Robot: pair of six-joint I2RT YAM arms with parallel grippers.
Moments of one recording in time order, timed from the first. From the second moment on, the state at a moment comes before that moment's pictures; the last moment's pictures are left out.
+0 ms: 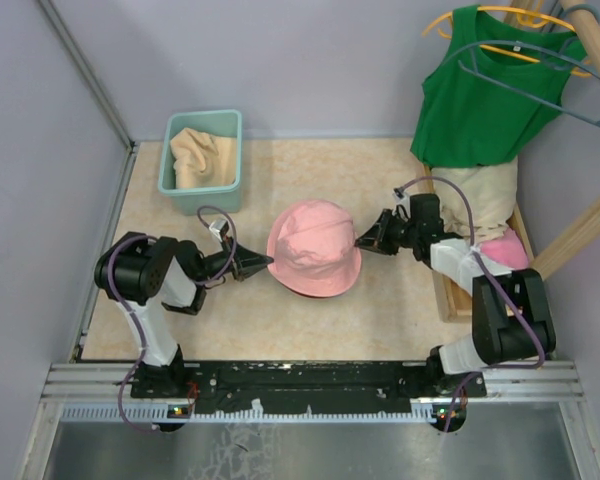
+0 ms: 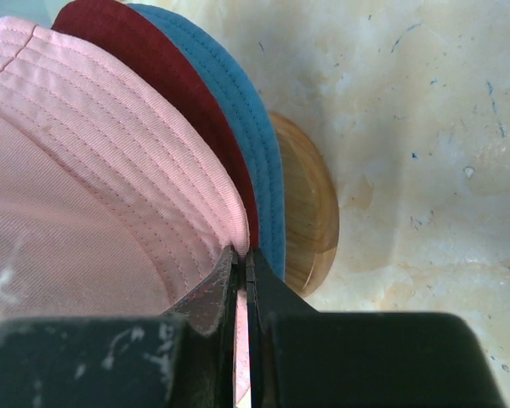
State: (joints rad) left arm -0.20 1.90 0.31 1.53 0.94 -1.48; right arm 0.16 1.45 0.72 0.00 -0.62 0.62
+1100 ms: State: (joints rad) left arm 0.01 1.47 1.12 0.08 0.57 -0.65; right arm 0.14 1.27 0.79 -0.32 -0.34 0.52
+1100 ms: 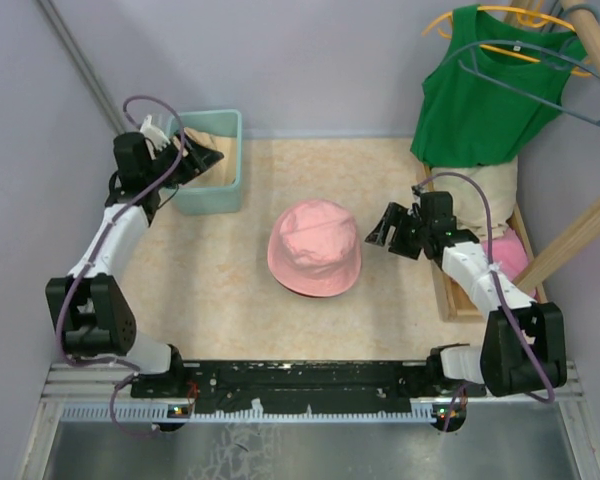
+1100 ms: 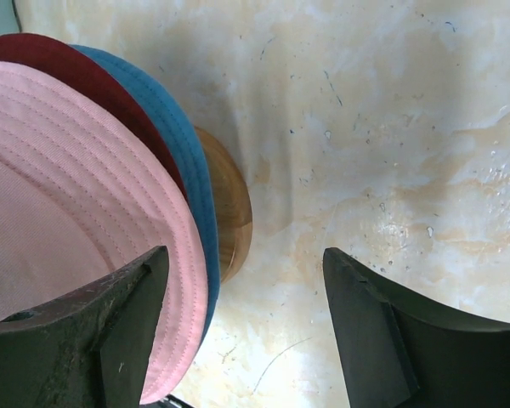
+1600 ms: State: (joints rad) left arm 0.02 1.96 1.73 -0.30 0.13 -0.30; right arm 0.06 1.23 0.82 -0.33 -0.40 0.50
